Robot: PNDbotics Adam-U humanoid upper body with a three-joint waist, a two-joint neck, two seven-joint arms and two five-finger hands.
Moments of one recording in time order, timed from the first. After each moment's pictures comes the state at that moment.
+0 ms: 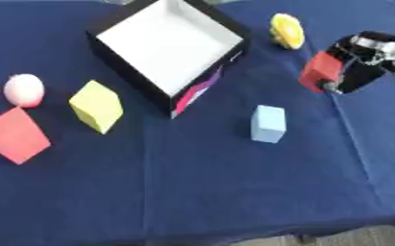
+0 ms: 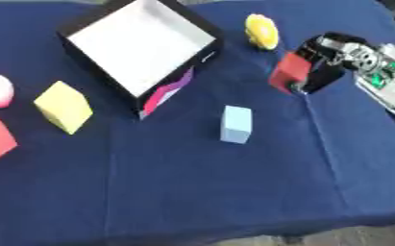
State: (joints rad) left arm -0.54 0.64 0.03 -1.48 0.31 -0.02 0.43; right arm -0.60 -1.00 0.32 -1.64 0.02 0.47 0.23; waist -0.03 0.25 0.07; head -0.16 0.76
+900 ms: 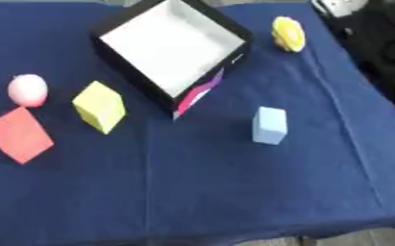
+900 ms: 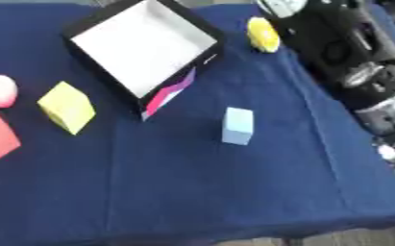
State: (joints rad) left arm -0.57 0.64 0.04 -1.49 0.32 -0.03 0.44; right arm -1.27 -0.36 0.41 -1.14 0.49 0.29 0.43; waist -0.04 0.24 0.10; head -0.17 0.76
